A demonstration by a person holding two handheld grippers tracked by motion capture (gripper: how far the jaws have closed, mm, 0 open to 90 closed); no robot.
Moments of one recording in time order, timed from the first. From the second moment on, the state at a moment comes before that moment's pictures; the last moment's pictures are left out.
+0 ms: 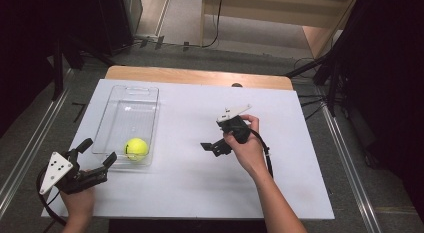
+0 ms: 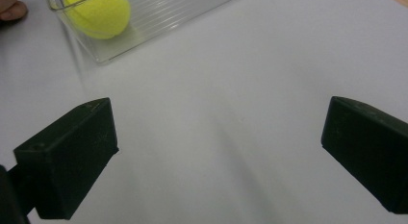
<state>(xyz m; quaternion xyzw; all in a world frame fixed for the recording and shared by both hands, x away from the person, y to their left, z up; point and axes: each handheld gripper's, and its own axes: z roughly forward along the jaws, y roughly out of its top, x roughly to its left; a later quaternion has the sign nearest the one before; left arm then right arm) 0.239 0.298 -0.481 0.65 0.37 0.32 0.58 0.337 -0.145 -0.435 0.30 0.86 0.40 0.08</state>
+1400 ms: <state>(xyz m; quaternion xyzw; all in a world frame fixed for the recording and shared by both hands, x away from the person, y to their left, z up) 0.239 0.297 -0.481 0.65 0.37 0.32 0.58 0.288 -0.235 -0.459 0.37 0.80 0.45 0.13</state>
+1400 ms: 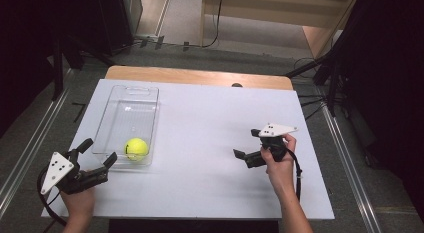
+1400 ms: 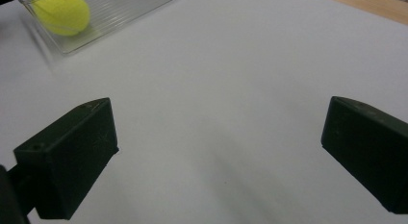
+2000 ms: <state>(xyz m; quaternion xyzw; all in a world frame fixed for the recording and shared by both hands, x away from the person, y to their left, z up) 0.239 0.296 -0.481 0.65 0.37 0.33 0.58 0.267 -0.267 -0.468 0.39 0.78 0.46 0.15</state>
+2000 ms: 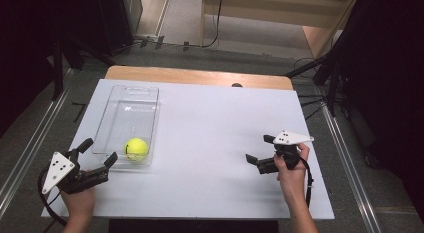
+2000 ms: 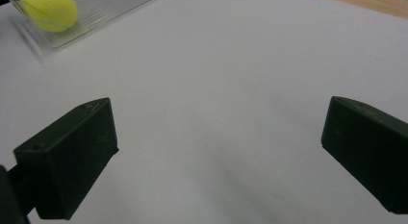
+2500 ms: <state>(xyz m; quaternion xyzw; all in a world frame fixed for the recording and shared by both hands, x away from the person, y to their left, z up) 0.239 0.295 -0.482 0.65 0.37 0.33 0.57 0.252 -0.295 -0.477 0.41 0.77 0.46 0.16</state>
